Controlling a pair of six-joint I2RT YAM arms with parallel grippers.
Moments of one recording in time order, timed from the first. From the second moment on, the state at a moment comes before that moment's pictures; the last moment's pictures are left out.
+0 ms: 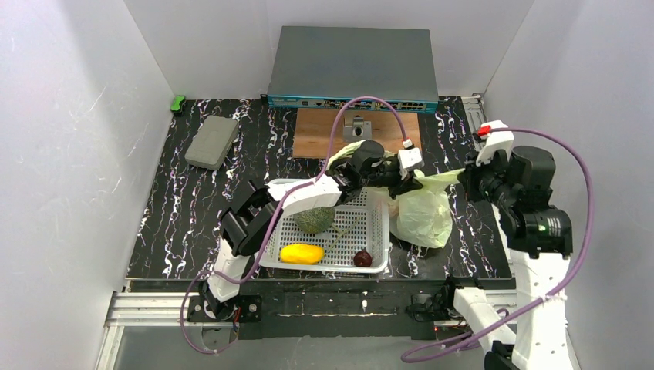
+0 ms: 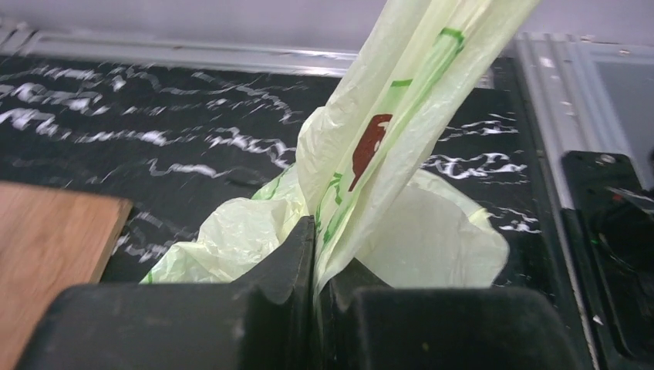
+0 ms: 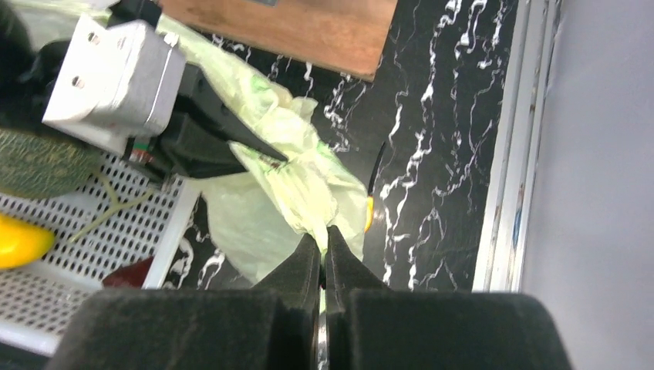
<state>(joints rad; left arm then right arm) -0.93 2.07 1.53 0.30 0.57 0.14 0.02 0.78 1.29 -1.02 -0.22 -0.16</state>
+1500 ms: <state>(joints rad) -0.87 1.76 1.82 -0.37 0.49 0.08 0.01 0.69 0.96 -0.69 -0.36 -0.20</state>
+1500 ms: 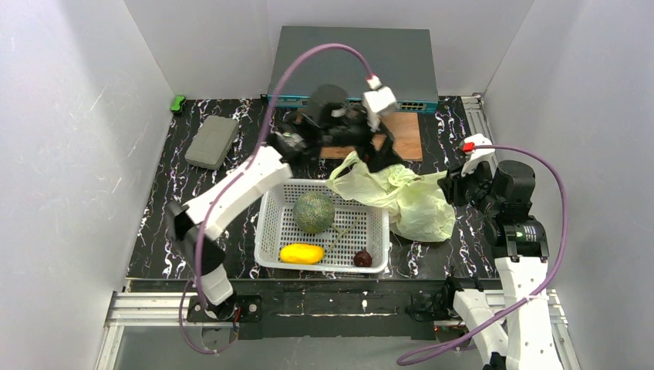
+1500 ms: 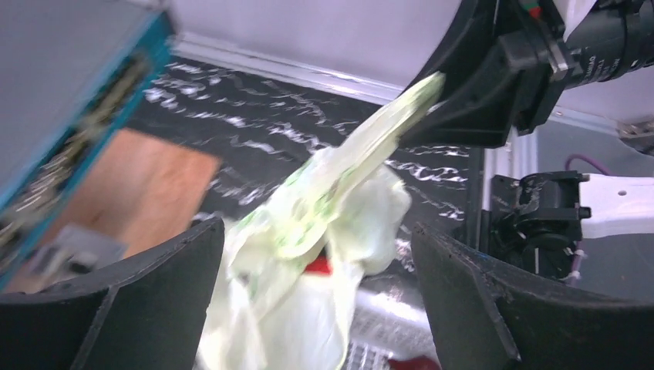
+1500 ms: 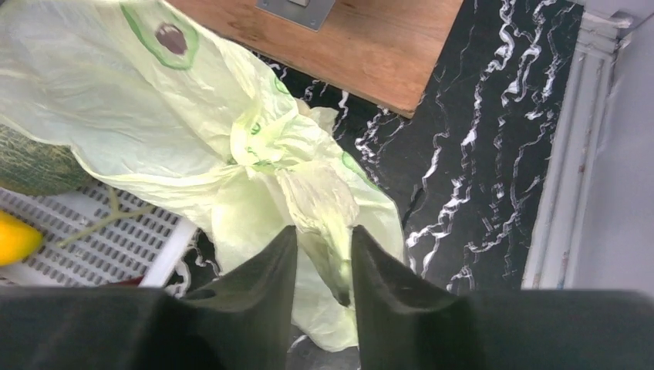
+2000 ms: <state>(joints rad) -0.67 1.43 1.70 -0.80 0.37 0.16 0.01 0.71 1.23 -0.78 -0.42 -0.18</state>
